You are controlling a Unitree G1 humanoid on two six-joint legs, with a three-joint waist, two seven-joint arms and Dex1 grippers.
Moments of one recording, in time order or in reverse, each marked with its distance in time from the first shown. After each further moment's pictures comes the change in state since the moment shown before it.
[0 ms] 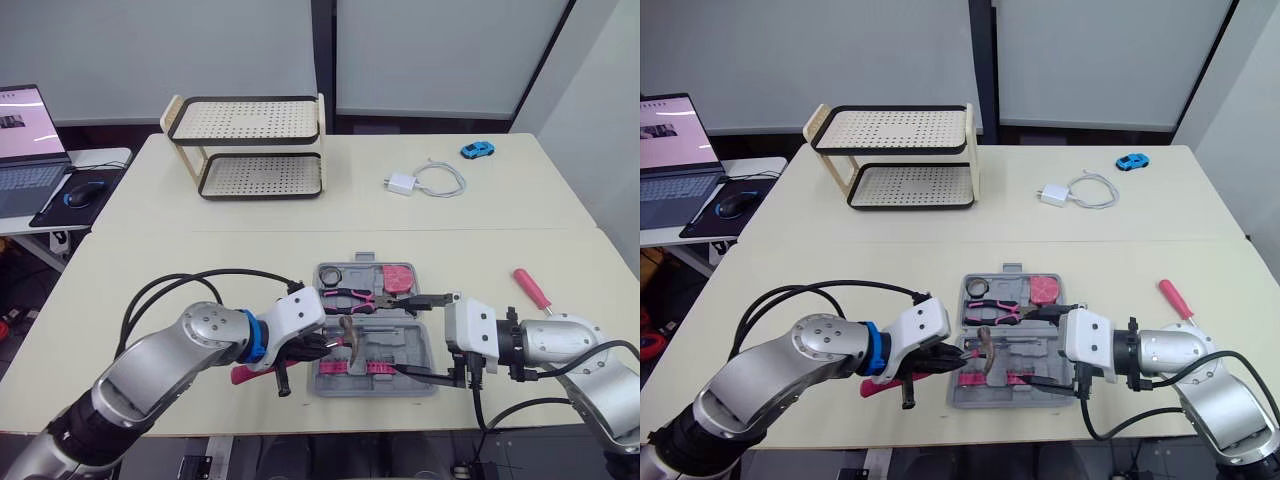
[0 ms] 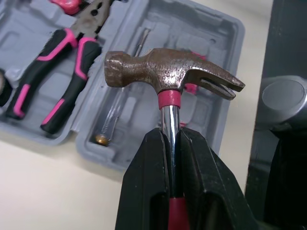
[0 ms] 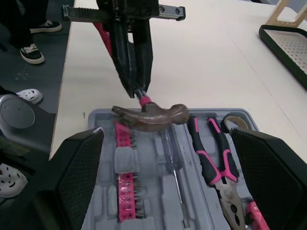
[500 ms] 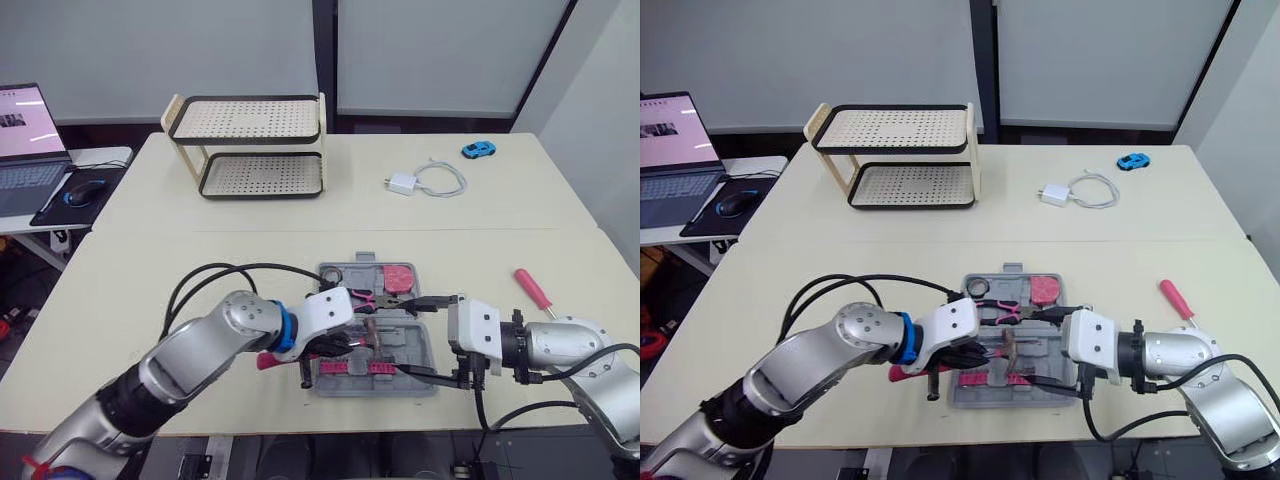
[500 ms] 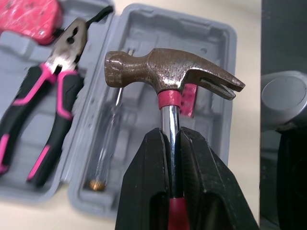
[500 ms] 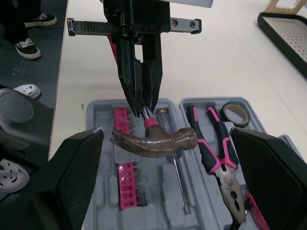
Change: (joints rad) left arm -0.157 -0.113 -0.182 0.138 0.097 -0.060 -0.050; right arm 0.036 -0.038 -0.015 -0.017 0.000 0.026 -0.011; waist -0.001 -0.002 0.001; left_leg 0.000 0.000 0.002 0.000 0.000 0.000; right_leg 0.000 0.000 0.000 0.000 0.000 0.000
